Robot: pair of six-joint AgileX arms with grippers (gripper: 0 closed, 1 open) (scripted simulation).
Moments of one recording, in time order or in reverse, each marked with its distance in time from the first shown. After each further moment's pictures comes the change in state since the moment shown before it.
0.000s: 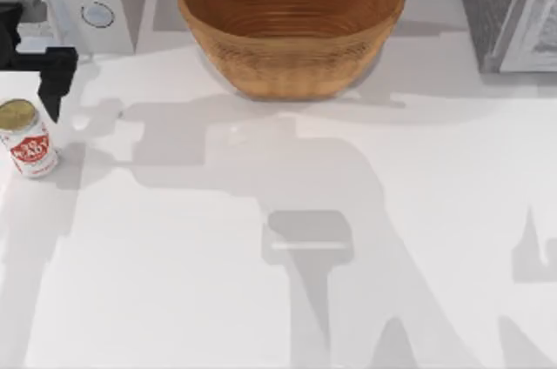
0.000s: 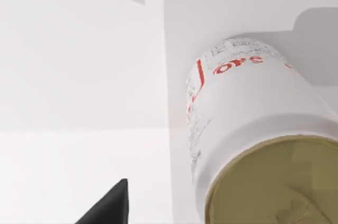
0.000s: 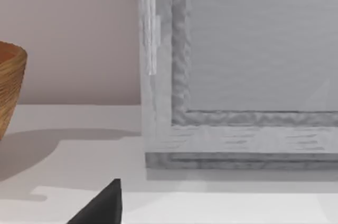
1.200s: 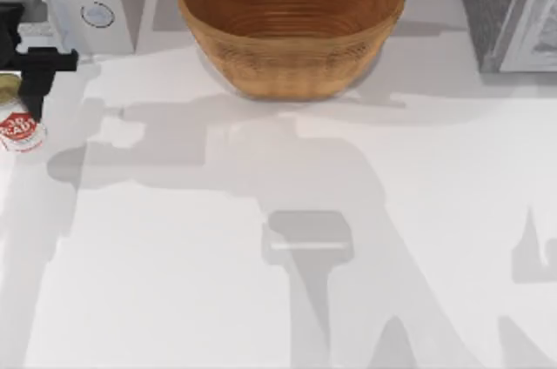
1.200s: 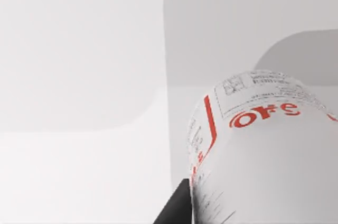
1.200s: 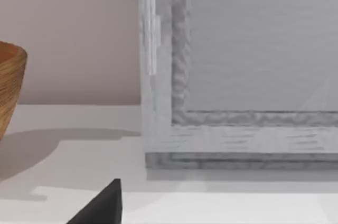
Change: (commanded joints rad) left arm 0.001 0.000 0.000 0.000 0.000 0.000; right arm 0.000 0.000 0.000 0.000 0.000 0.000
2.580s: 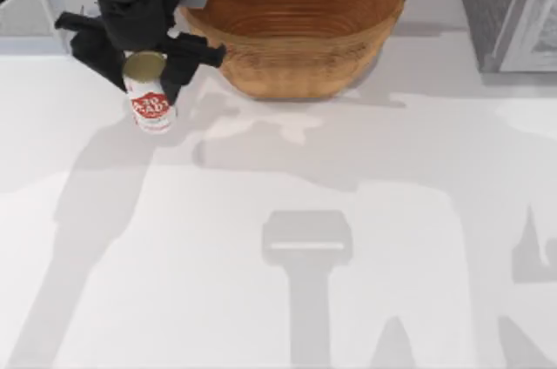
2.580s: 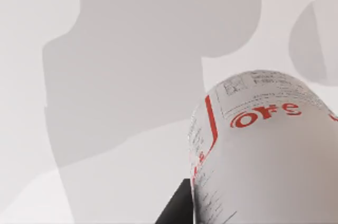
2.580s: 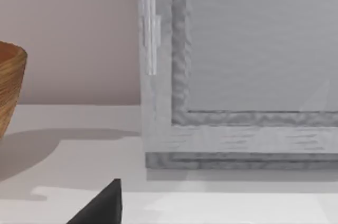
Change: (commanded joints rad) left arm -0.345 0.111 0.260 -0.115 -0.013 -0.034; right arm 0.000 0.000 0.000 0.000 0.000 0.000
